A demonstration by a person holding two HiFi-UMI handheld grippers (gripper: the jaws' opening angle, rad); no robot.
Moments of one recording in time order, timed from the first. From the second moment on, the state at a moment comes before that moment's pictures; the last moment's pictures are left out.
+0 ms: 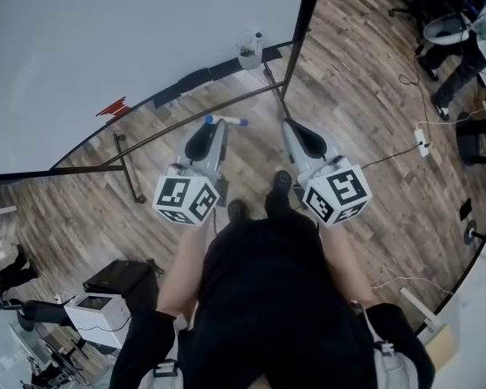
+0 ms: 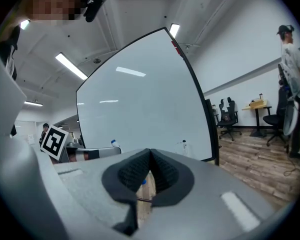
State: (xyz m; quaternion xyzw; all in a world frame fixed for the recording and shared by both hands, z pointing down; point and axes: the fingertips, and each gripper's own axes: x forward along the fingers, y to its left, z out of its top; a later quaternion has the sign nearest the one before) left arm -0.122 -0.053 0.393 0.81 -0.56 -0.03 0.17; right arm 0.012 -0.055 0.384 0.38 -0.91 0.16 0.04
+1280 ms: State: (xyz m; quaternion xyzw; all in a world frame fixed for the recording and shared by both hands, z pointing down) left arm -0.179 0.069 0.379 0.88 -0.46 -0.05 0.15; right arm -0.022 0.103 0.365 0.52 -0.84 0.10 0.03
